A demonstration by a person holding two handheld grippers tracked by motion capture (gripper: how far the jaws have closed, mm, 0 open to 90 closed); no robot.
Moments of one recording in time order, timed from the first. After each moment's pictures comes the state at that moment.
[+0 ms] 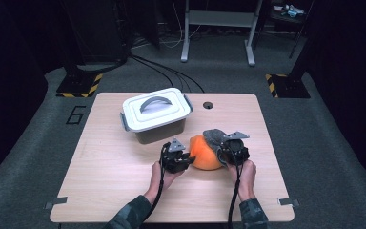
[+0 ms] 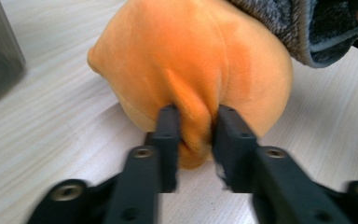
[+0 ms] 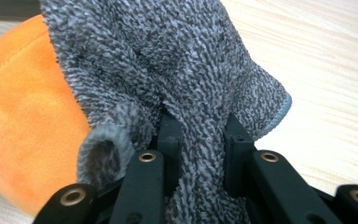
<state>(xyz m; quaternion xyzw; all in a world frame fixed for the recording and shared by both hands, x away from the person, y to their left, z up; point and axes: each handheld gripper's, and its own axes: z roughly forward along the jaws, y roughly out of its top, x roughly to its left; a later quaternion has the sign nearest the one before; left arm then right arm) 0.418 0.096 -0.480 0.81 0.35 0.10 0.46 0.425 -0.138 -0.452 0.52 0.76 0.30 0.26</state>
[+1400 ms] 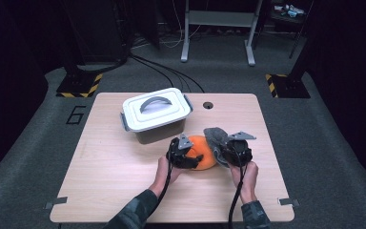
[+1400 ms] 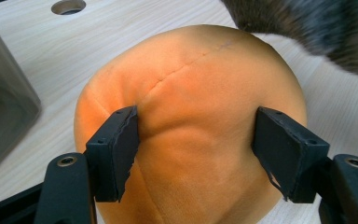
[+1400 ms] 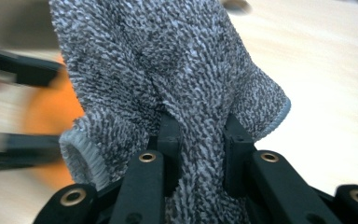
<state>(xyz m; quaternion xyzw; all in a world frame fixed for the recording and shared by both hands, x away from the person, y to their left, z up) 0.435 0.074 -0.480 0.83 0.32 0.15 0.44 0.412 -0.143 -0.436 0.51 0.75 0.35 0.24</state>
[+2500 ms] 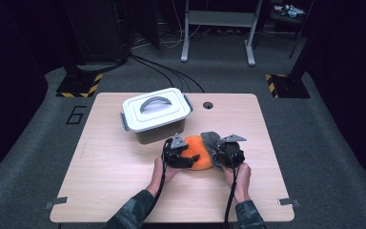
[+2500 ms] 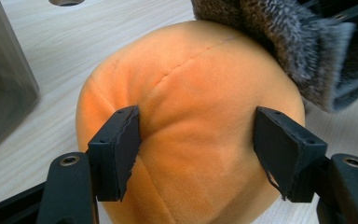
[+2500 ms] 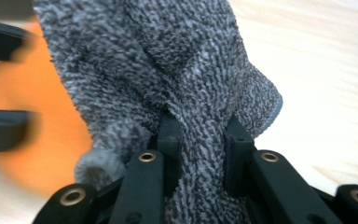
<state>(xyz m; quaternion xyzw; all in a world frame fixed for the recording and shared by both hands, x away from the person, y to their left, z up) 0.439 0.090 -0.491 0.81 0.33 0.13 0.46 0.424 -0.131 -0.467 0.53 0.75 0.32 0.23</state>
